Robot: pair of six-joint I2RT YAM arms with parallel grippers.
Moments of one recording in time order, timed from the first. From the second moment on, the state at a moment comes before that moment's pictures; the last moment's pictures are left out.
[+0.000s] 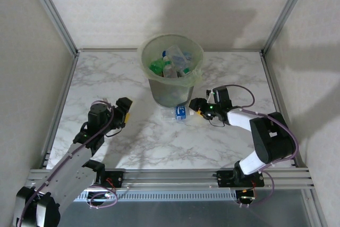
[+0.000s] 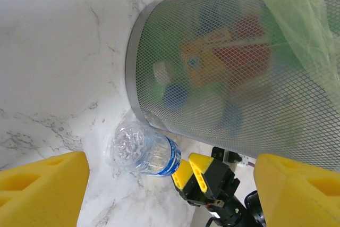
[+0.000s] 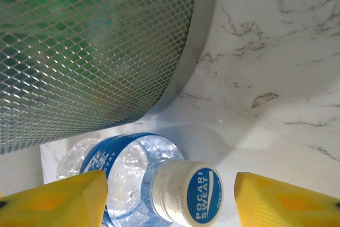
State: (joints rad) left arm -0.25 0.79 0.38 -0.04 0.25 -1.36; right arm 0.34 1.56 0.65 0.13 -0.53 0.81
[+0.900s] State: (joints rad) left arm -0.25 0.79 0.38 -0.03 0.25 -1.36; right arm 0.35 1.61 0.56 0.35 -0.61 0.95
